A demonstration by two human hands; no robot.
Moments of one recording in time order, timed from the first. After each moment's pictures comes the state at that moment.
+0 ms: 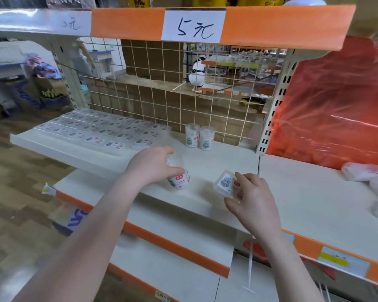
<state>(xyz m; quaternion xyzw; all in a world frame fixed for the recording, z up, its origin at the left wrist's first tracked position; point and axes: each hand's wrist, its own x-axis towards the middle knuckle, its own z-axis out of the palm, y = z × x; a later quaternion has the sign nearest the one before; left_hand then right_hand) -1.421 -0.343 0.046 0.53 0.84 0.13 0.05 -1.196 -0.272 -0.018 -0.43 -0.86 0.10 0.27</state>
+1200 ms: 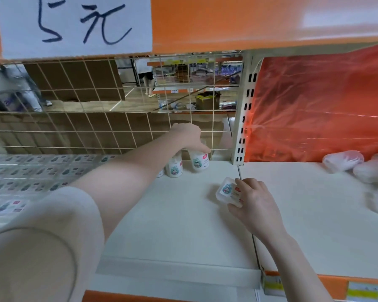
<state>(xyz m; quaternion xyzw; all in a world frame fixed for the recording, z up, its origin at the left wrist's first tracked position) -1.403 -0.065 0.063 0.71 0.70 -0.10 -0.01 -1.209 -0.162 -0.049 -0.54 -0.80 0.07 0.25</state>
